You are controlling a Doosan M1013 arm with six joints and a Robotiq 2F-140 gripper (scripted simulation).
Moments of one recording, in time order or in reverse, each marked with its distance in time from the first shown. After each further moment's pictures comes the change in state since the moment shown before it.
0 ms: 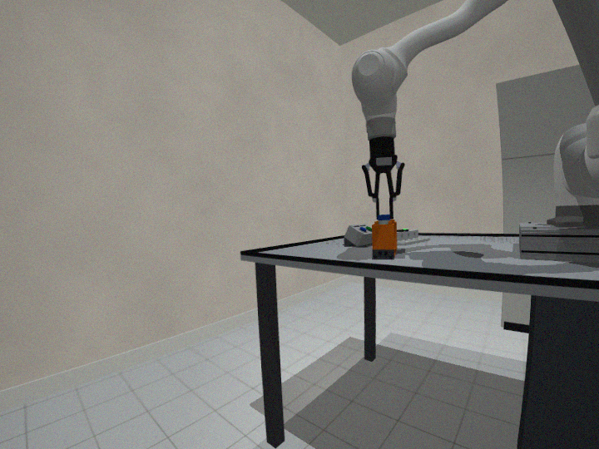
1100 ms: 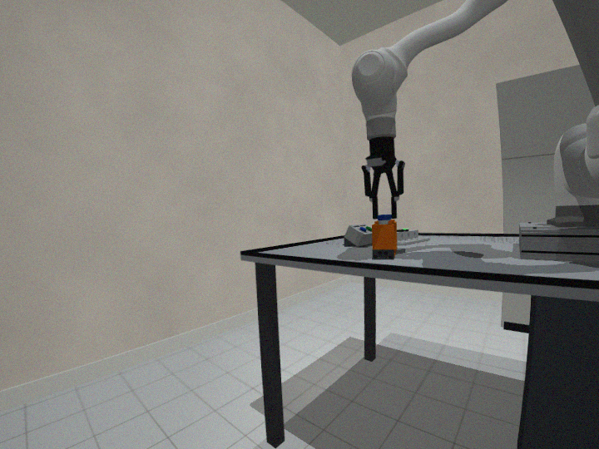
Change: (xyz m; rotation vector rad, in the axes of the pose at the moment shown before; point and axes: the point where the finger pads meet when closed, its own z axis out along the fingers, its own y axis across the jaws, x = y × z) arm 0.000 0.000 0.000 0.000 -0.002 0.391
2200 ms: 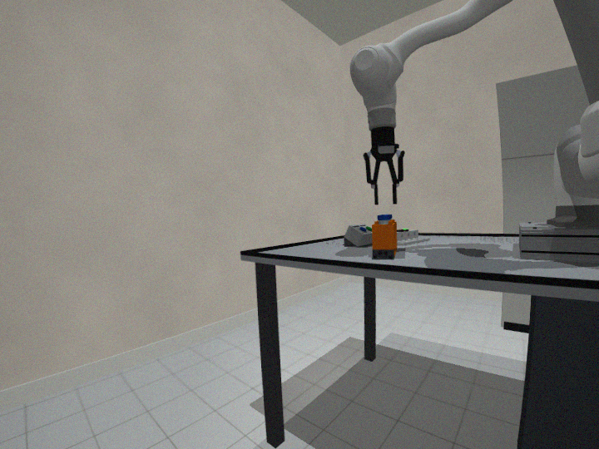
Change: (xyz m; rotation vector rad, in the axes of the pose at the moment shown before) arm -0.051 0.012 -0.046 -0.001 -0.019 -0.472
